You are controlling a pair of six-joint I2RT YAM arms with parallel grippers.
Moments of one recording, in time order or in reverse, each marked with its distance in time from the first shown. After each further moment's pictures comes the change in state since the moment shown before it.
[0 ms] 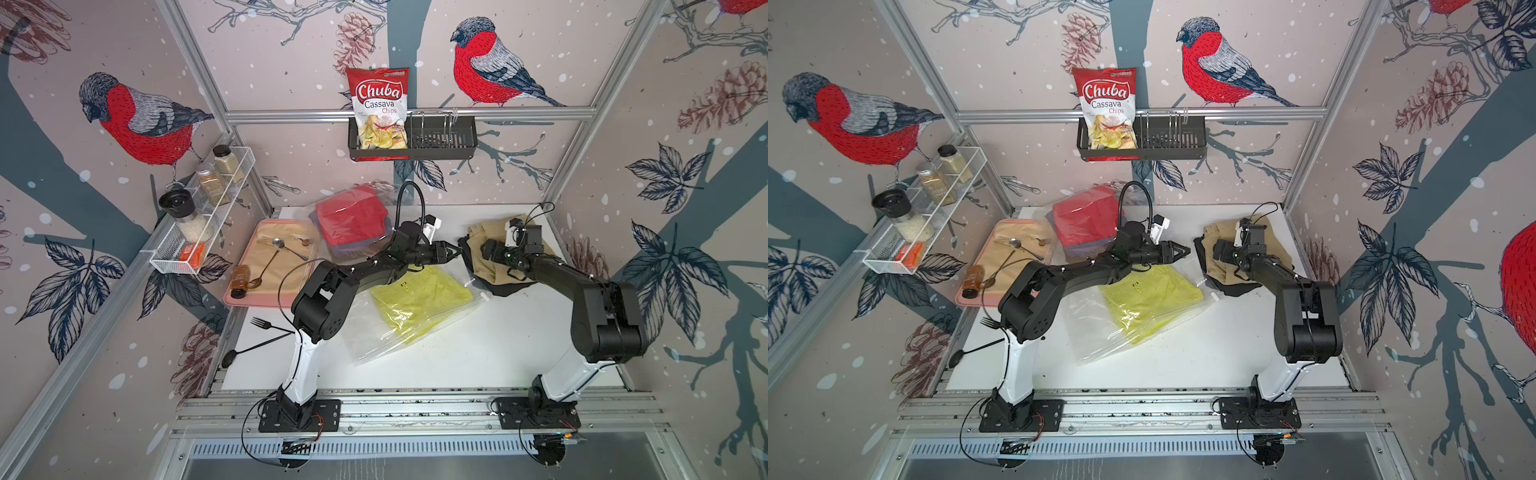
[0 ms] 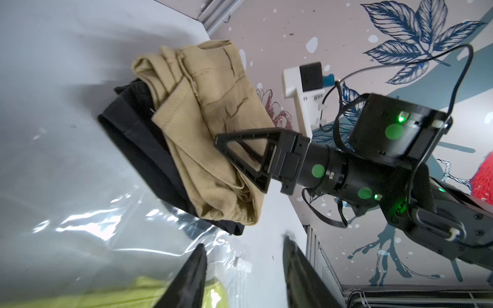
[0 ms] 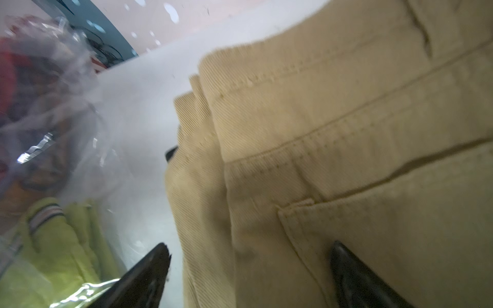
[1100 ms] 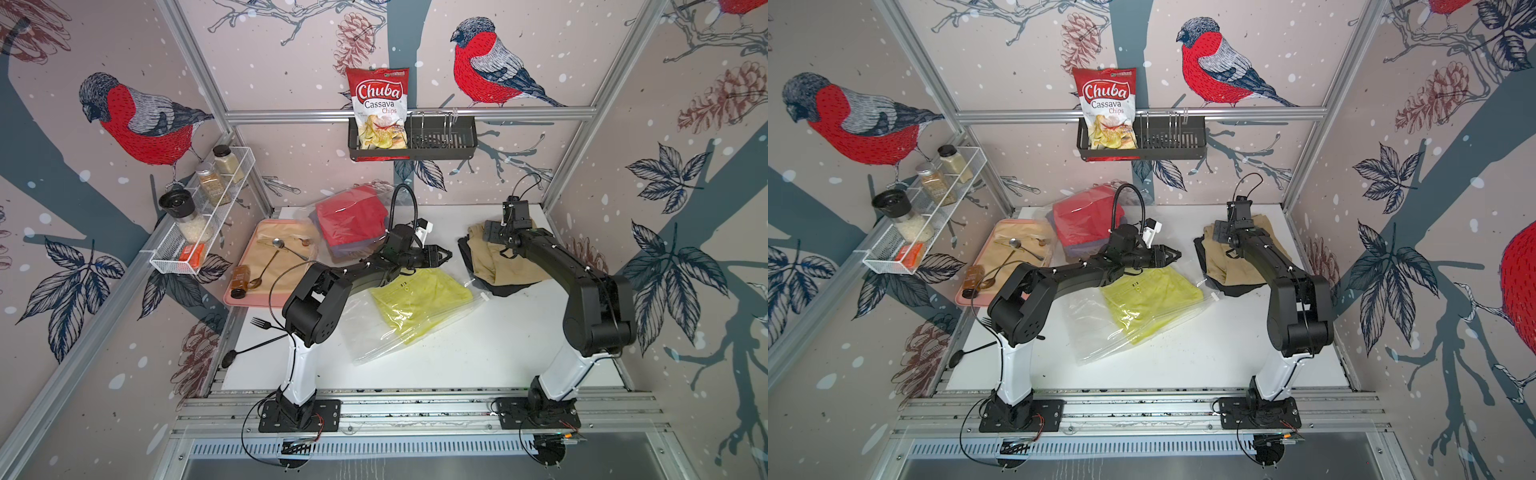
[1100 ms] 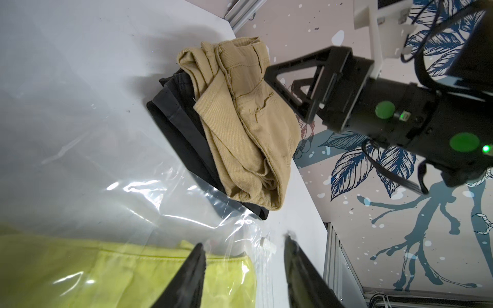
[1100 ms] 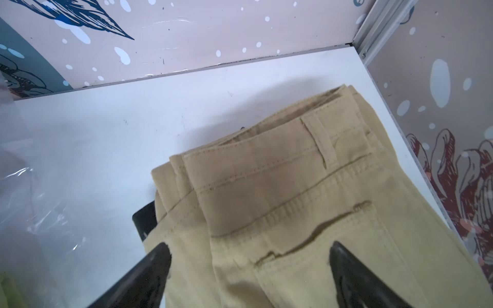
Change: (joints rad) left arm 0.021 -0.061 -0.082 -0.057 -0.039 0.068; right arm 0.098 0.102 0.383 -0.259 0.341 -0.080
